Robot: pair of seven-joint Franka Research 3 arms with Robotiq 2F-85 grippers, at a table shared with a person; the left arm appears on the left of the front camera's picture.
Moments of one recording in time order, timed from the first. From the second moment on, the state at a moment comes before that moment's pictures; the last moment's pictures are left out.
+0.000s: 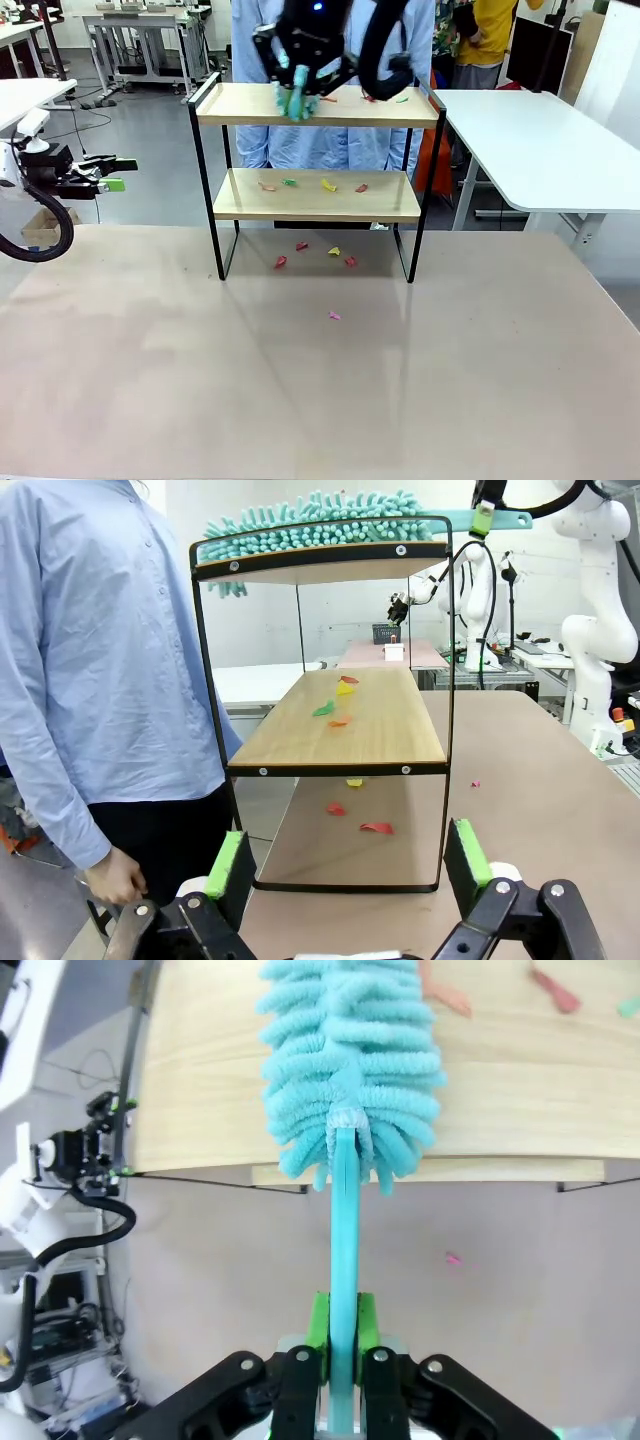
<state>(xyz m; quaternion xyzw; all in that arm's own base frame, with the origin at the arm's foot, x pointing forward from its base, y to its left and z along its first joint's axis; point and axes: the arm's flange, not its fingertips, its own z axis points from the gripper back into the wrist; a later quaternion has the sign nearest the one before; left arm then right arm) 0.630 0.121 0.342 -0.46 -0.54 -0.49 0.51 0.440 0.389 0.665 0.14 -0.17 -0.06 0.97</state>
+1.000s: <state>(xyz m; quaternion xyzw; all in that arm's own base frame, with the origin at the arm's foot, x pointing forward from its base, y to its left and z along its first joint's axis) 0.630 0.121 0.343 -0.46 -0.54 -0.49 0.51 0.414 0.215 0.682 0.09 -0.16 -0.12 0.97</state>
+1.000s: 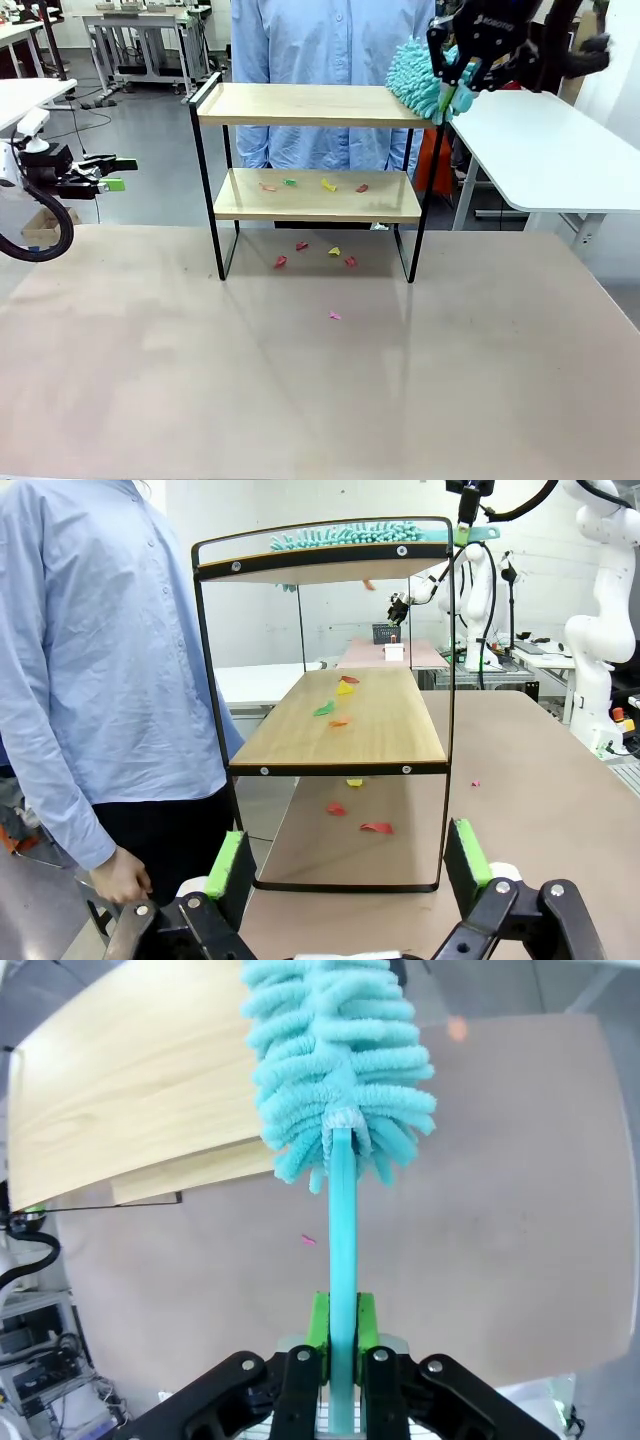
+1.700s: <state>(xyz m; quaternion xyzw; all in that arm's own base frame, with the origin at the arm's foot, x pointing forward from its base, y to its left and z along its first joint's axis) 0.630 0.121 0.343 -0.46 -0.54 -0.49 0.51 0.418 0.222 0.677 0.09 -0.16 -0.11 0.98</state>
